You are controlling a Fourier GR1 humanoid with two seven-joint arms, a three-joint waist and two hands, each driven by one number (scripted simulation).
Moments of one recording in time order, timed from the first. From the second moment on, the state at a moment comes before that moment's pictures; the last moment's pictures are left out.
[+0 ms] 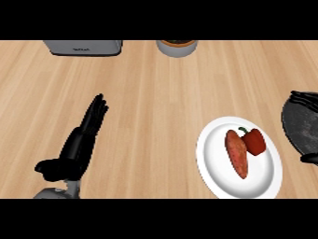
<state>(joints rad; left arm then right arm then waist) -0.05 0.16 -0.28 -1.58 0.11 0.16 -0.11 -0.27 -0.74 0.10 -1.04 -0.24 0.54 -0.65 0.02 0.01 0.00</state>
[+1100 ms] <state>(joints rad) -0.04 0.14 -0.25 -1.56 0.10 0.13 -0.12 -0.44 -0.68 0.51 -1.13 0.42 0.42 -0.54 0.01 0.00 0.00</state>
